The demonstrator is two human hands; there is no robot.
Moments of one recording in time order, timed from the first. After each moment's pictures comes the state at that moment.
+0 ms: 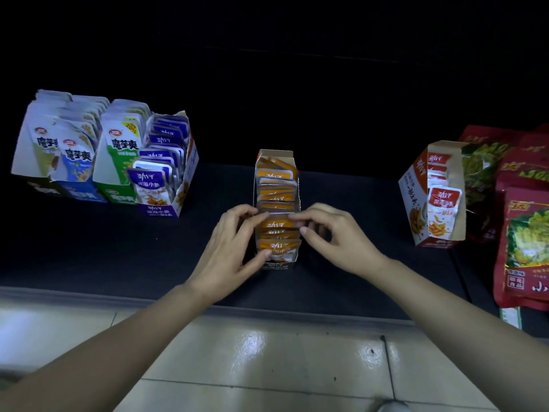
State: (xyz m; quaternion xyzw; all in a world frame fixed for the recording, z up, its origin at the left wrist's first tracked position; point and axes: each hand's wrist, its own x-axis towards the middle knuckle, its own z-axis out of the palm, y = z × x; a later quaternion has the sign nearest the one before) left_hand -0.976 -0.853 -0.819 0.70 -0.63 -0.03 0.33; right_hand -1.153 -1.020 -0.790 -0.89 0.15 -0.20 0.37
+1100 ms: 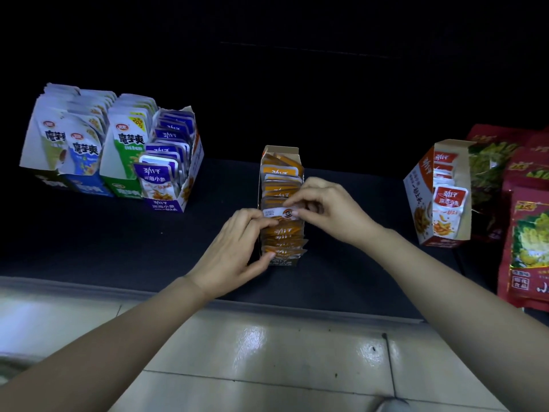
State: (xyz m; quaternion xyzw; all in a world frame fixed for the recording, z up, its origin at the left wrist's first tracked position) left_hand -0.974 -0.851 -0.815 0.66 -0.69 -0.01 0.31; right_hand -1.122 -1.039 -0.769 -0.93 0.14 -0.14 0.31
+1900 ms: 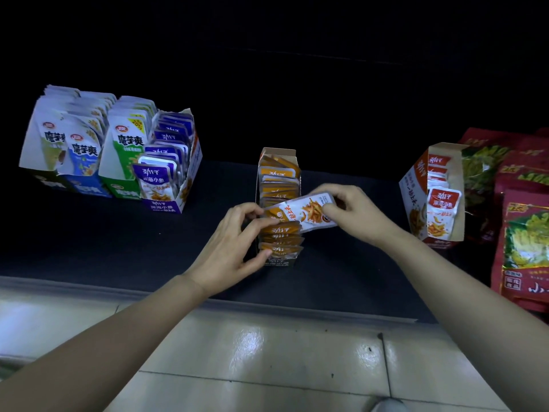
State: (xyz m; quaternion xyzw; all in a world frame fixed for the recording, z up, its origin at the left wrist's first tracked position) left_hand -0.972 -0.851 -0.813 0.67 -0.67 -0.02 0.31; right_hand -1.148 -1.051 -0.762 -0.85 0.22 -0.14 0.46
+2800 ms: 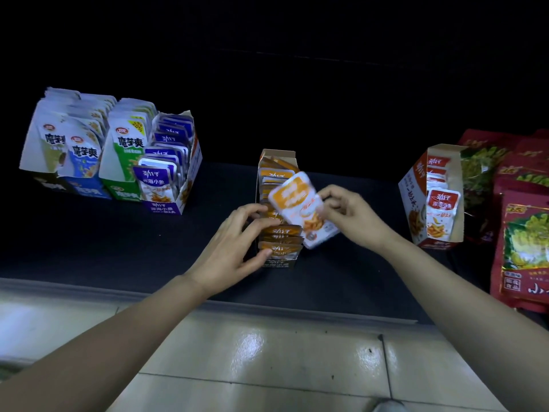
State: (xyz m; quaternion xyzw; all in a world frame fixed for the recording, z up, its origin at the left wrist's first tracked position) left_hand -0.971 -0.853 -0.812 0.67 -0.67 -0.07 0.31; right_hand -1.150 -1.054 -0.779 -0.79 0.25 -0.15 0.54
